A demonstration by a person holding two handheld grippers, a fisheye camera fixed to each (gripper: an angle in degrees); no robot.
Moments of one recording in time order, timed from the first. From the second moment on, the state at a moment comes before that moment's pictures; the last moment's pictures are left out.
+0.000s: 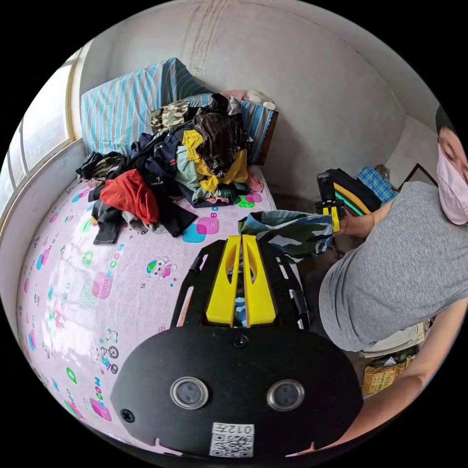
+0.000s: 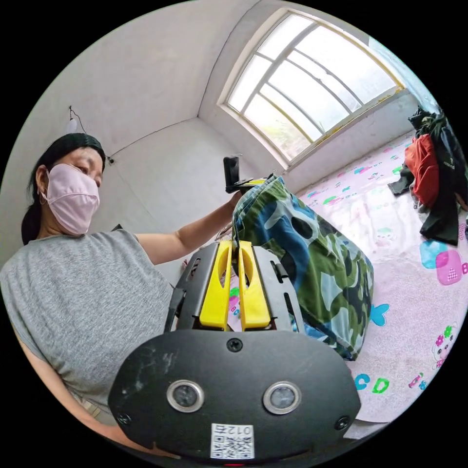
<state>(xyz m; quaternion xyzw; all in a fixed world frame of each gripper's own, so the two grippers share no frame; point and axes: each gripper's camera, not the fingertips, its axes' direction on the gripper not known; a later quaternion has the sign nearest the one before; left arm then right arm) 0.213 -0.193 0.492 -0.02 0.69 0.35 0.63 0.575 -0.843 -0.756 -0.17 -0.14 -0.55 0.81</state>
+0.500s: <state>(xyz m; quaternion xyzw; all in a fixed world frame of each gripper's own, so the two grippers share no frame) -0.036 -0.107 0.550 -0.08 0.63 0.30 0.71 0.771 -0.696 -0.540 -0.33 -0.02 -0.59 0.74</state>
